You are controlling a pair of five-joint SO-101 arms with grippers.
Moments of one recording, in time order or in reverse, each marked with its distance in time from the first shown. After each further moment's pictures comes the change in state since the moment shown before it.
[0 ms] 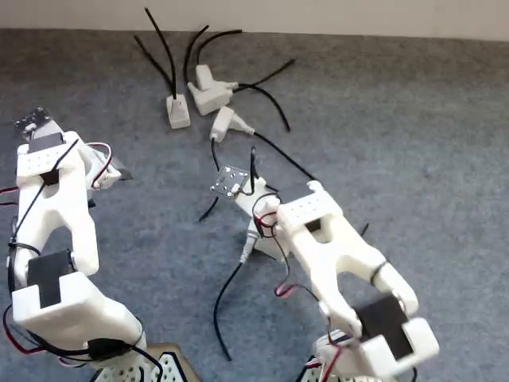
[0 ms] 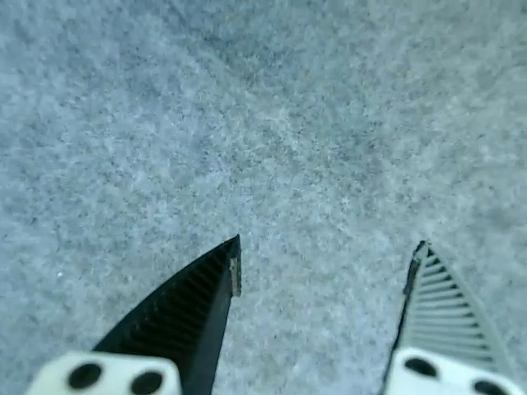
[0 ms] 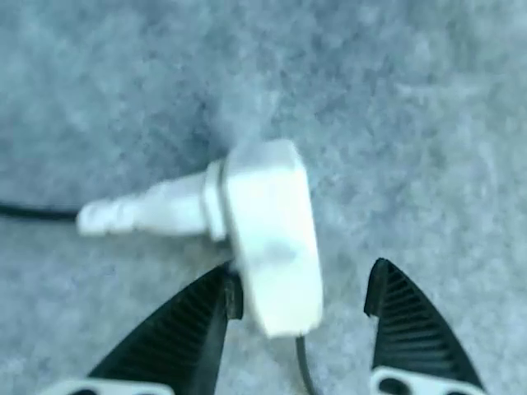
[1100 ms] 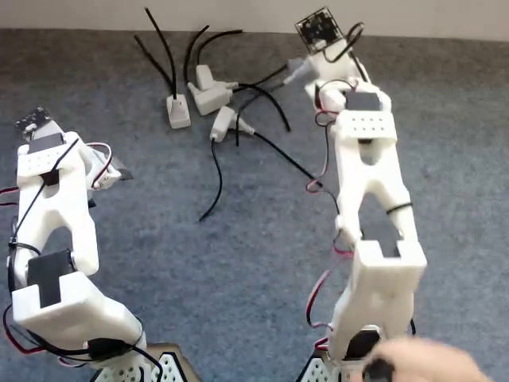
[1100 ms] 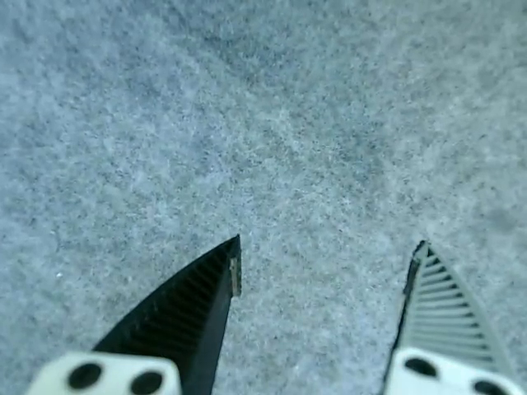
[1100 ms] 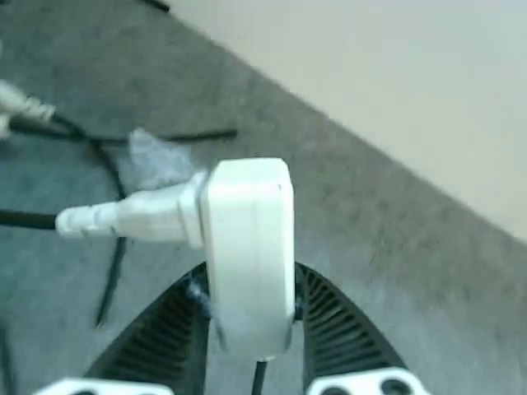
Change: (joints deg) left arm 0.0 0.0 0.2 -0.2 0.0; right arm 22.4 33.1 -63.3 -17.8 -7.8
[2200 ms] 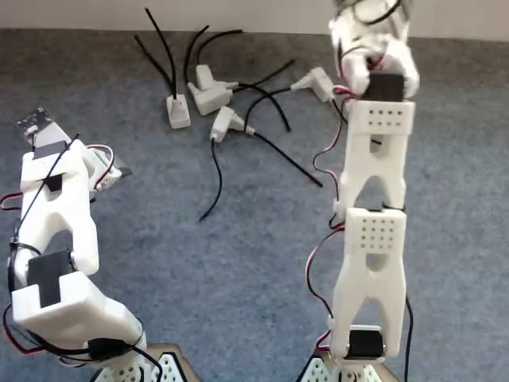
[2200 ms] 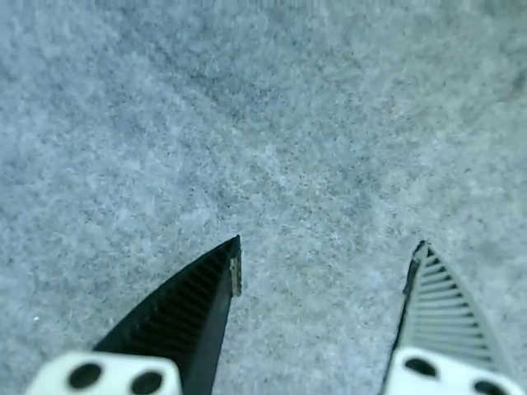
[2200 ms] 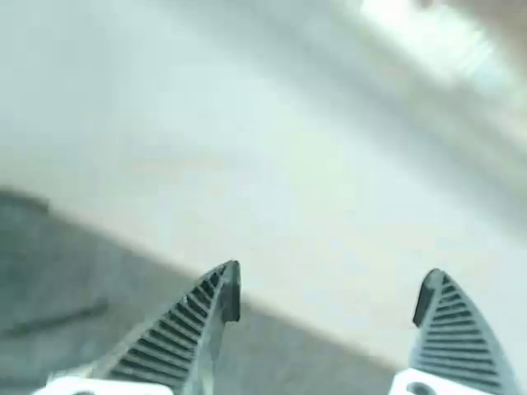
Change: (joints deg) left arm 0.0 0.0 4.1 -9.3 0.0; right arm 2.9 21.1 -68.3 21.0 -0.4
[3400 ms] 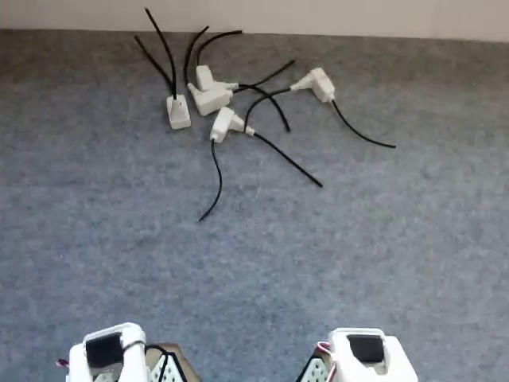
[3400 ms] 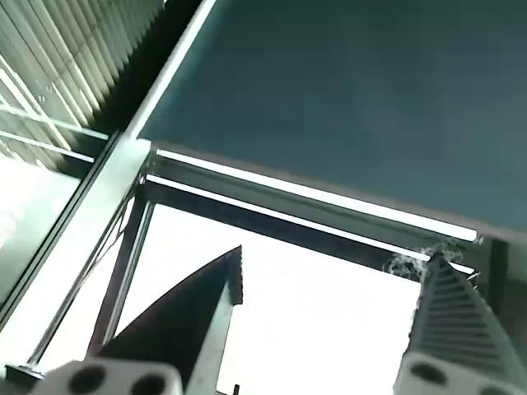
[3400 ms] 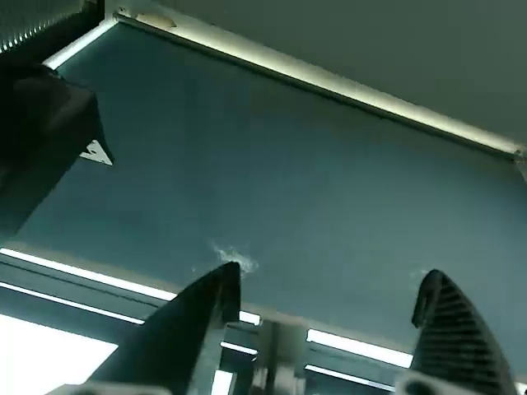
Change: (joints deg) left arm 1.3 -67.4 -56.4 9.8 -0.3; right arm -0.1 -86.7 -2.0 18.9 -15.1
